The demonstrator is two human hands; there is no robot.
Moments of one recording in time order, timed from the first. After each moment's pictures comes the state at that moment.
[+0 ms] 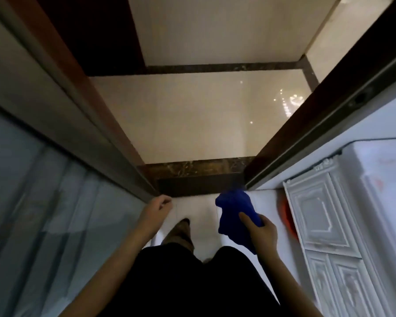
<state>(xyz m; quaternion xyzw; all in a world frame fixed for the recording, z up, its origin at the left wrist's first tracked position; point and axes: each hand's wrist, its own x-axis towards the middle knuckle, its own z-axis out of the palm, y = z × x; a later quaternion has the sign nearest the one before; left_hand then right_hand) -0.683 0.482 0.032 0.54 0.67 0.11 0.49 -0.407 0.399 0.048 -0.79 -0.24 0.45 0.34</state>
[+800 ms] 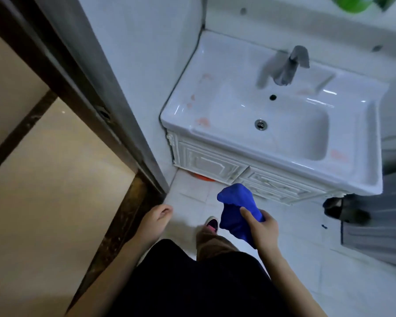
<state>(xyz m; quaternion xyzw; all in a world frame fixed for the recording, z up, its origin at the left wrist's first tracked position) -0.342 0.580 0.020 0.79 0.28 -0.19 0.52 -0.270 0.301 0.054 -0.79 0.25 0.17 0.53</state>
